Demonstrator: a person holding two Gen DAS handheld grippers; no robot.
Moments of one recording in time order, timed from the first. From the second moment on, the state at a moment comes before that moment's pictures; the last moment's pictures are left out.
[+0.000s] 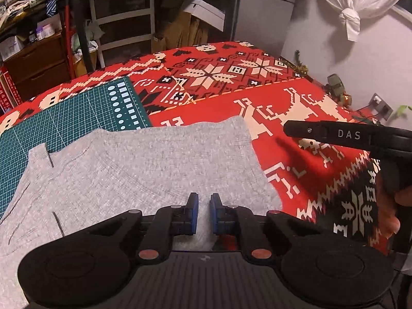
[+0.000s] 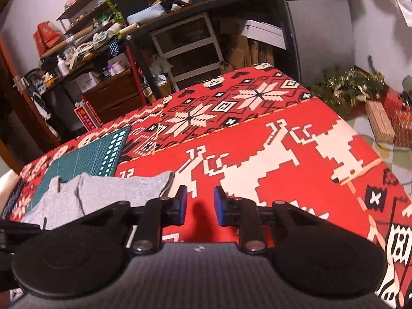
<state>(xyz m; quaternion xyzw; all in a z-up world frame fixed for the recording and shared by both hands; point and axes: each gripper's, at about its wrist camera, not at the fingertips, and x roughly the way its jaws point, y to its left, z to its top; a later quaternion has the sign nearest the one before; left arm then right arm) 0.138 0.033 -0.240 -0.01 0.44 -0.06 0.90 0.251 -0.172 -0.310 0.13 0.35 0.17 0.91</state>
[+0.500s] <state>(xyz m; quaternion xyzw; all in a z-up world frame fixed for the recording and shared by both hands) 0.185 -0.007 -0.231 -0.02 0.46 -0.11 0.88 0.251 -0.194 -0.312 0.18 0.34 0.14 0.91</state>
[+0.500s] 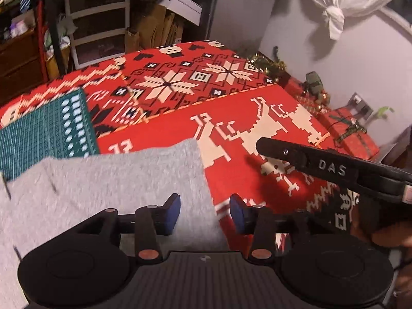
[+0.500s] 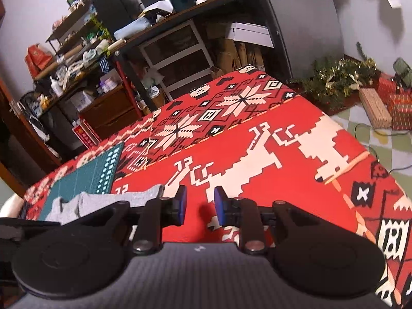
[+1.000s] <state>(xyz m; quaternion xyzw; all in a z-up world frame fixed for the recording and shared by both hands) 0.218 -0.036 -0.244 0.06 0.46 -0.07 0.88 0.248 -0.201 -0.312 0.19 0.33 0.14 0.91</state>
